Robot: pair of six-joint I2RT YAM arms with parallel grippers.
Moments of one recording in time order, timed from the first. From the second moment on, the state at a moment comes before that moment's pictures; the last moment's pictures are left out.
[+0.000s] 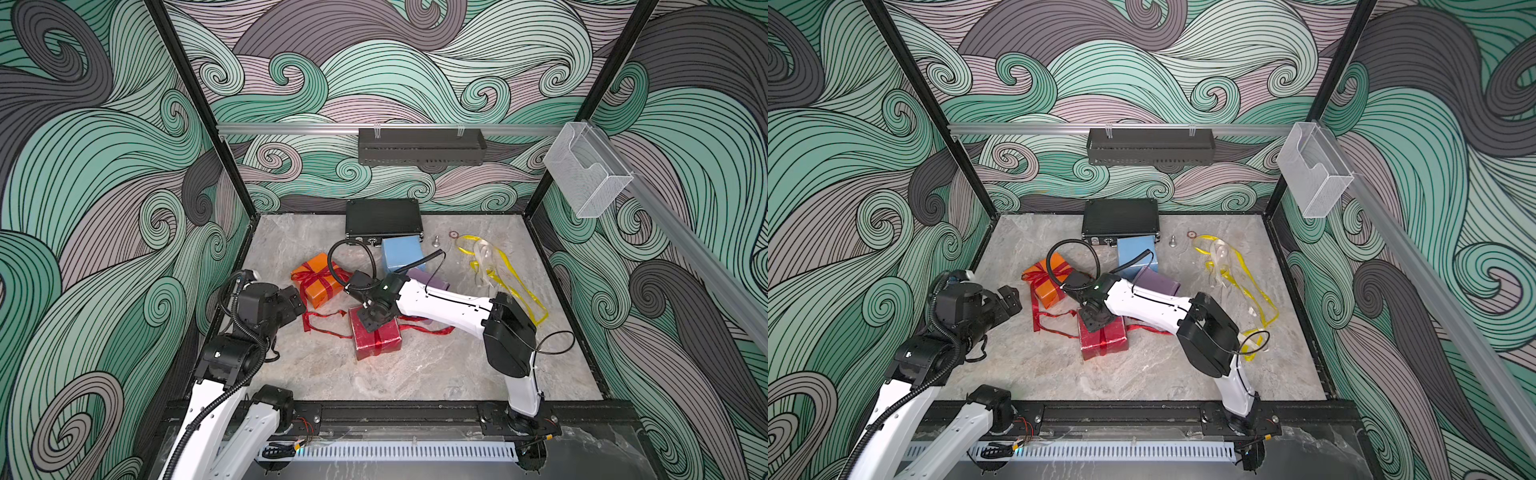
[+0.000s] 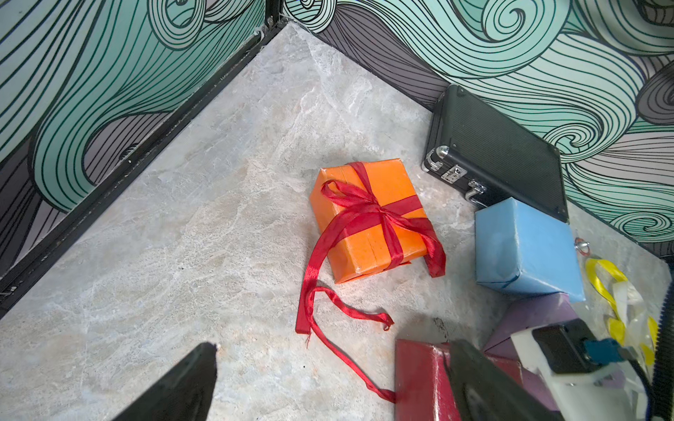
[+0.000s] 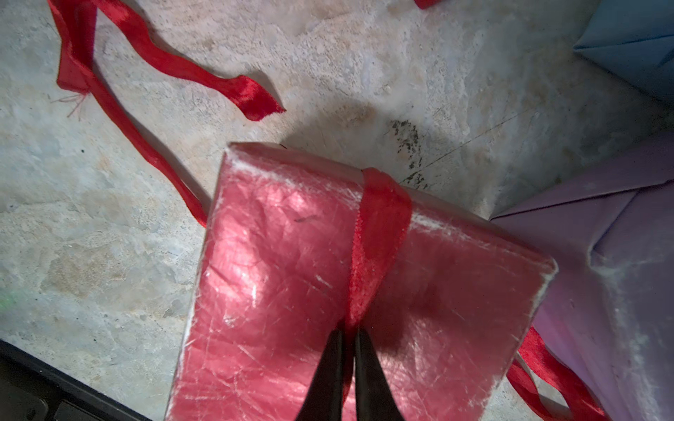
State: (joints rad) left arm -0.21 0.64 0.88 -0.94 -0.29 -0.64; right arm 1.05 2.01 1.66 -0.94 0.10 0.42
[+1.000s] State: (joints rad) left arm -0.21 0.76 0.81 -0.77 0.15 -0.55; right arm 0.94 1.53 1.45 -0.72 -0.10 0.39
